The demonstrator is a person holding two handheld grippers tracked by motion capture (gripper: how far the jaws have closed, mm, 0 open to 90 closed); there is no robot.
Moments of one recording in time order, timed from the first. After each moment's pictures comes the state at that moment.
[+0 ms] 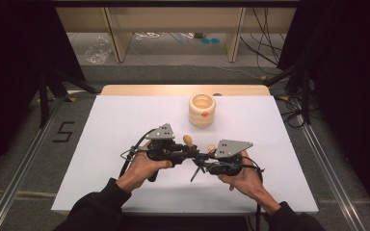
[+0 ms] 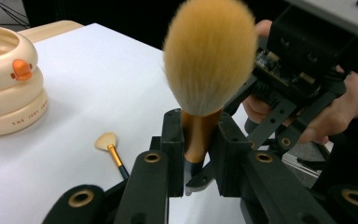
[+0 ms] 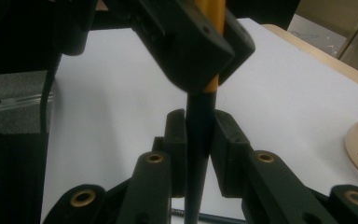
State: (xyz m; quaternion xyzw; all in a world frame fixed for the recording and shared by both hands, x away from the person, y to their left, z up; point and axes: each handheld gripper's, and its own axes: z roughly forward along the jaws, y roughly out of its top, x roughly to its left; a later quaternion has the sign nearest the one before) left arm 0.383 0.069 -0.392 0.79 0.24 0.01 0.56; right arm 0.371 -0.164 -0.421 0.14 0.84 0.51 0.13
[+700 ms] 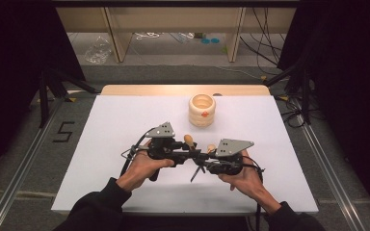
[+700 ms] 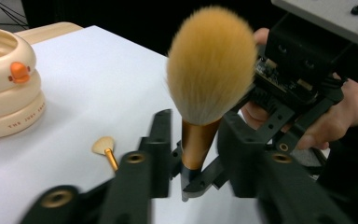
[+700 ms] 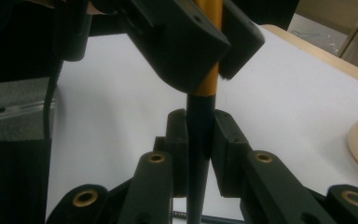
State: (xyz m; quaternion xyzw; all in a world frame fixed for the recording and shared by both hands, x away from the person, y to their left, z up) left arm 0.386 0.069 -0.388 0.78 0.25 0.01 0.57; right arm 0.372 -0.164 -0.422 0.15 0.83 0.52 0.12
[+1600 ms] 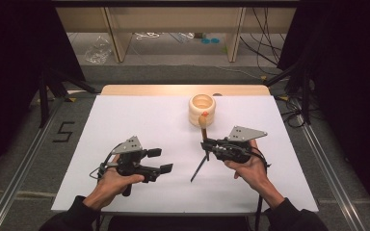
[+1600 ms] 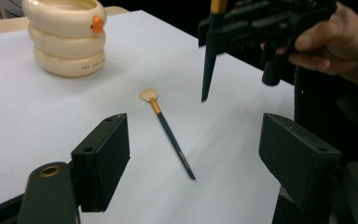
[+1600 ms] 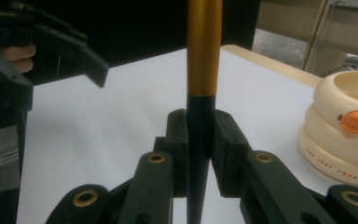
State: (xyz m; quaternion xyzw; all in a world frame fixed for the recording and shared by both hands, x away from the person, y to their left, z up) left arm 0.351 0.144 -0.414 0.77 0.31 0.04 0.56; right arm 0.395 -0.187 -0.412 0.22 0.79 0.56 0.13
